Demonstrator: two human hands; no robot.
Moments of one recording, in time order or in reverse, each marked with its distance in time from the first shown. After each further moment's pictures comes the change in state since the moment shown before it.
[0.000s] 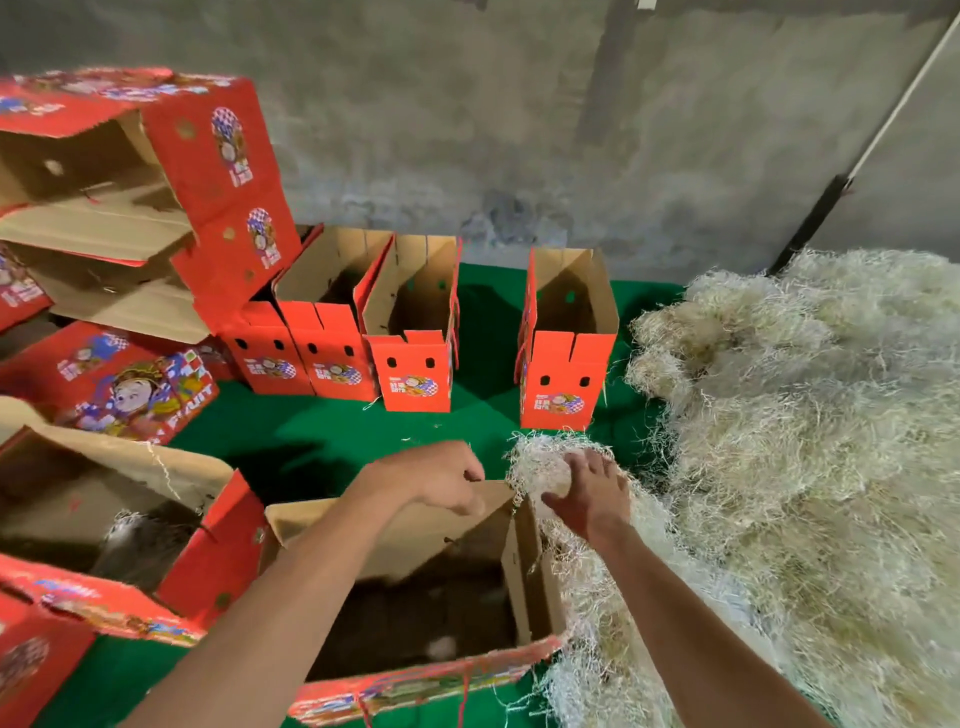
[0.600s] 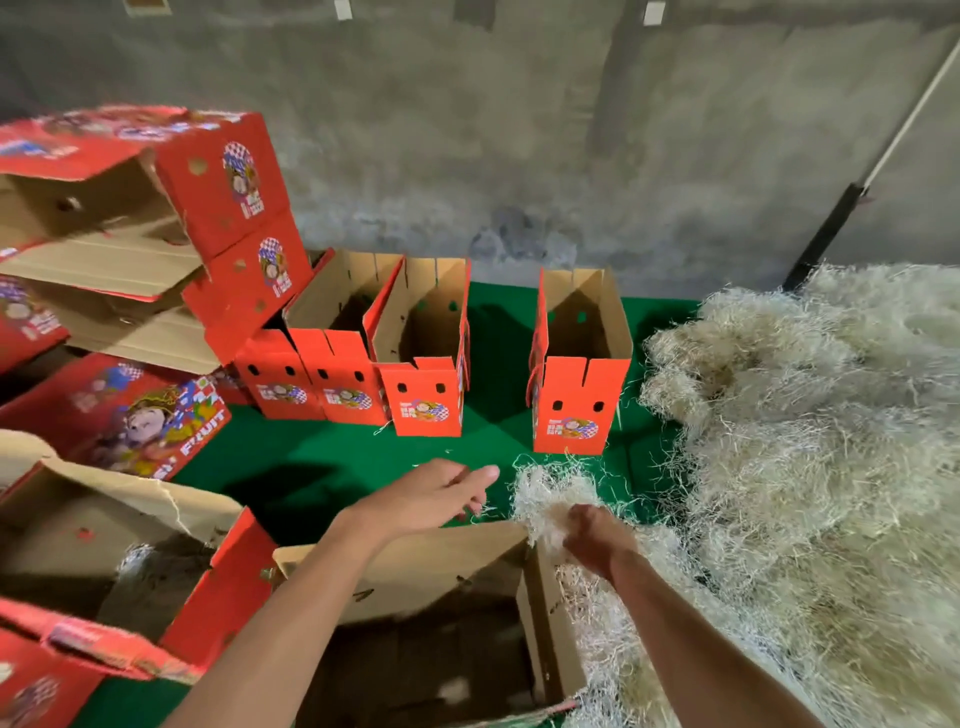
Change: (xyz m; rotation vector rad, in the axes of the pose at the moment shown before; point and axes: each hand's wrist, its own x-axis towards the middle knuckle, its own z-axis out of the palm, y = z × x) left_hand -0.006 -0.018 -0.005 -0.463 0.154 0.002; right_hand 0.019 0.007 0.018 0.138 -0.212 -0.047
